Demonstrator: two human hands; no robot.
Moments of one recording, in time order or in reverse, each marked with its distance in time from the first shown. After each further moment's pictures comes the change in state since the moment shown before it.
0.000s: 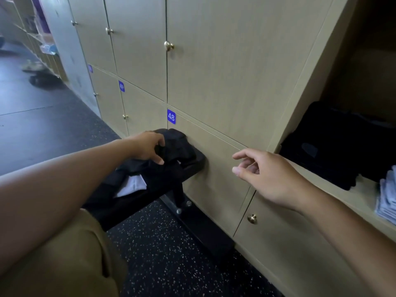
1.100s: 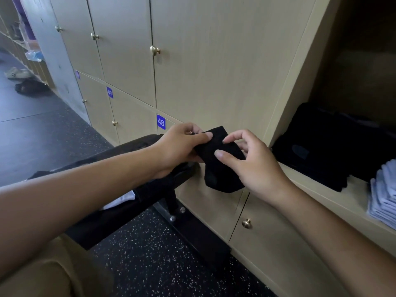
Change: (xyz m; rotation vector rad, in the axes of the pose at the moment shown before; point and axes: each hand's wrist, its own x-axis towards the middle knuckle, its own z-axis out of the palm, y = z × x) left_hand -0.067 0.147 -0.037 -1.361 0.055 0.122; right_hand 0.020 -0.017 0.010 0.420 0.229 -0.050
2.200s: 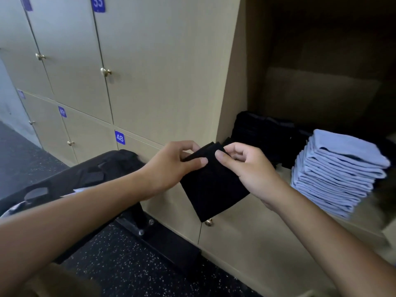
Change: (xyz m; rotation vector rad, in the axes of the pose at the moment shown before) left_hand -0.040 0.028 0.073 0.253 -0.258 0.172; right_hand -0.054 -0.010 -0.090 0.082 0.069 0.089
